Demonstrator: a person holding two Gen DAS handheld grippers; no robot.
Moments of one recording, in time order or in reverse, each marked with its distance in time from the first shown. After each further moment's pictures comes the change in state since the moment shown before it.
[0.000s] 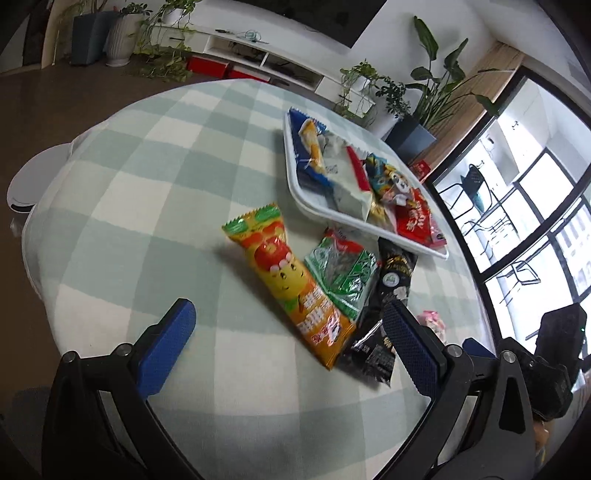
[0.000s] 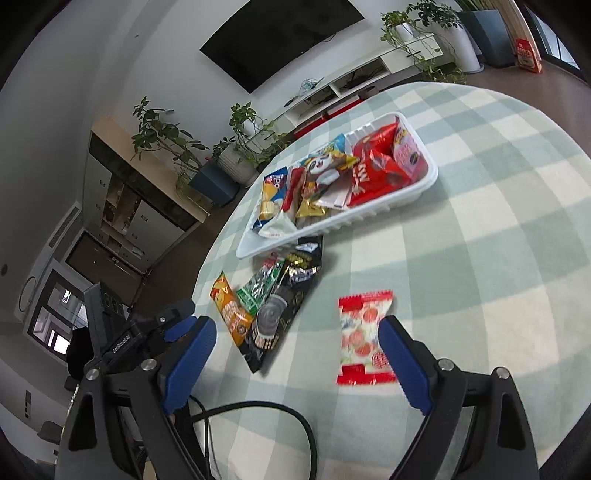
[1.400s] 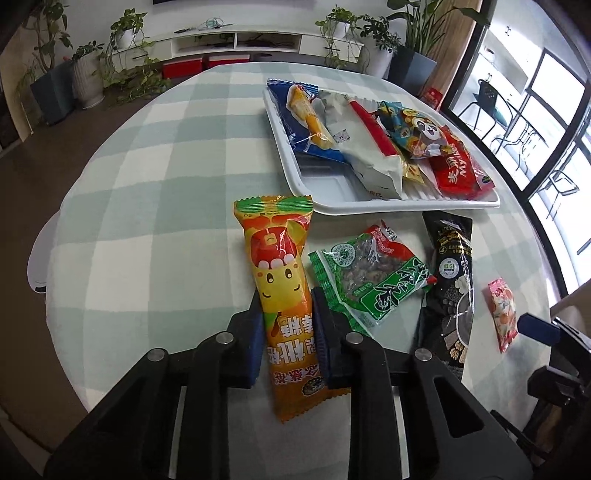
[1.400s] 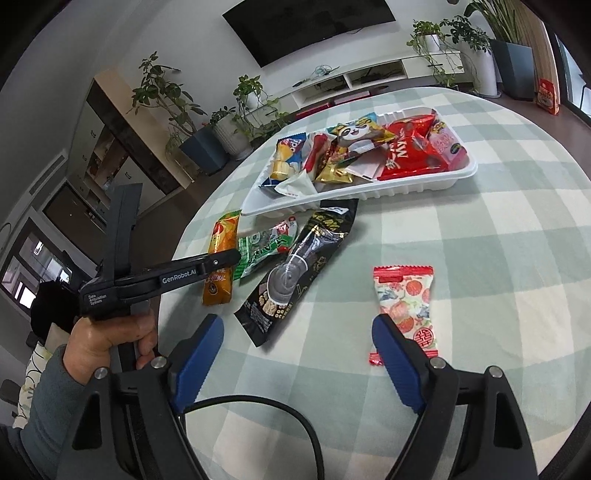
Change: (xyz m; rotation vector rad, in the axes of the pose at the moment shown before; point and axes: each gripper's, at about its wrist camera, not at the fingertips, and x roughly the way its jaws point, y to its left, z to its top) left arm 0.059 -0.020 0.043 0.301 0.149 0.176; right arm 0.032 0.044 -0.018 -0.170 0.071 -0.129
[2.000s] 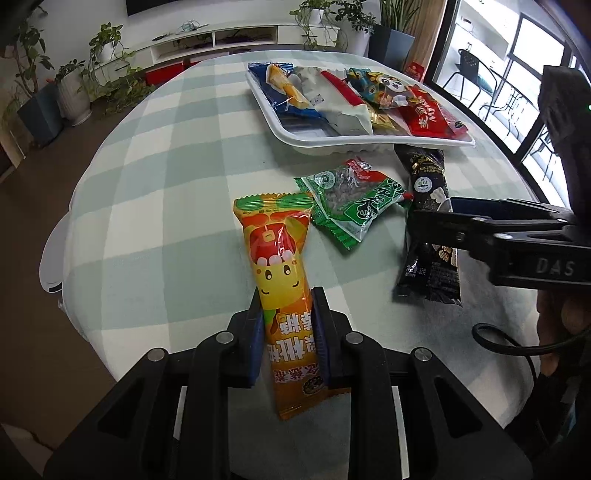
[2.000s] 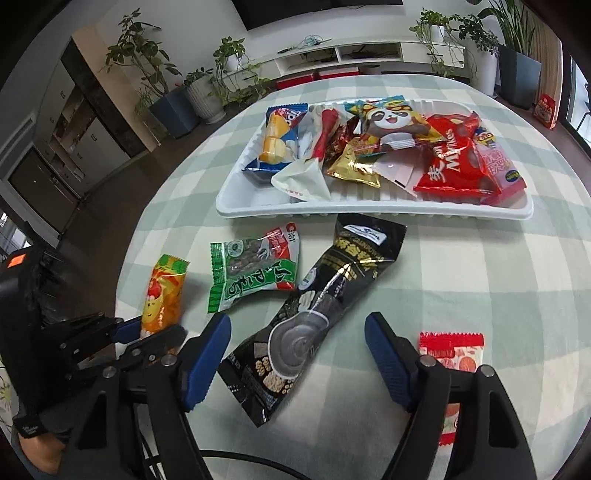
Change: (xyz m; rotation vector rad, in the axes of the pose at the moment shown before) left arm -0.028 -0.008 -0.052 0.106 0.026 0.014; right arm 0.079 0.027 0.045 -0.064 0.147 -0.183
